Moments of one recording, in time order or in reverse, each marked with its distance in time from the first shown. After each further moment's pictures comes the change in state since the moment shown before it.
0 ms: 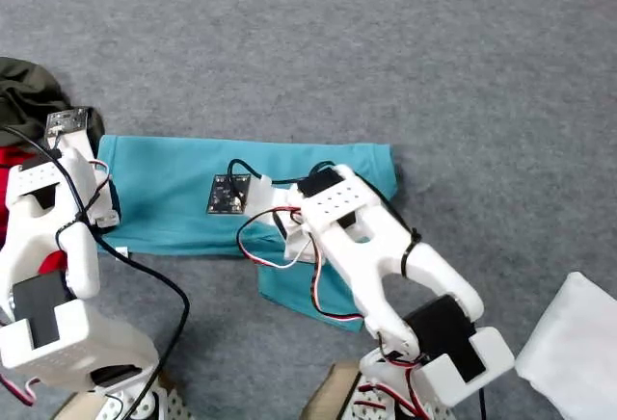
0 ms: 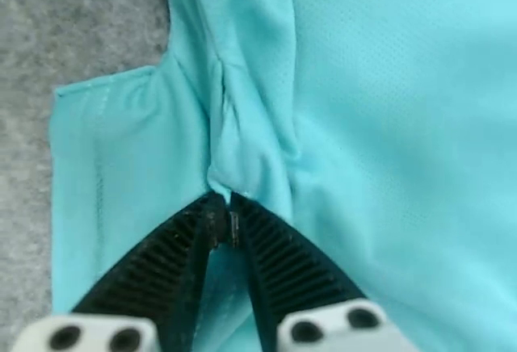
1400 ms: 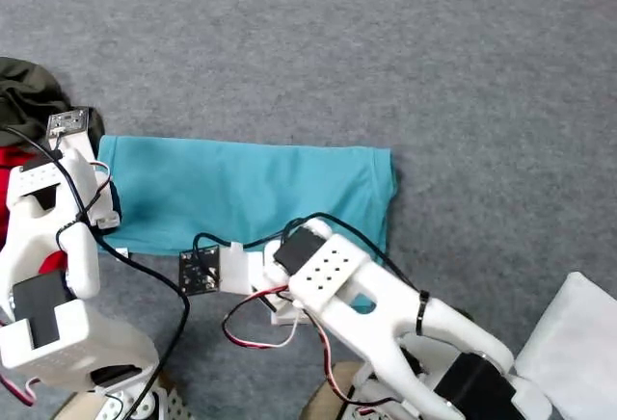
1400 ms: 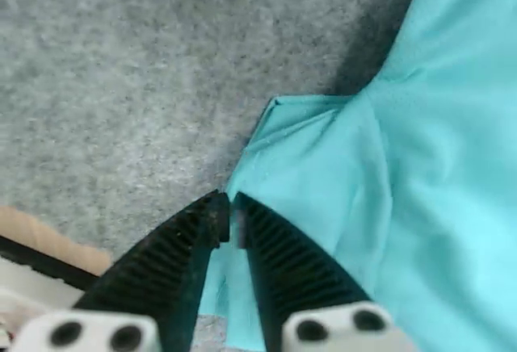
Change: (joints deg) left arm 0.1 0.0 0.4 0.0 0.0; right arm -17.8 -19.1 12.0 9.6 -6.9
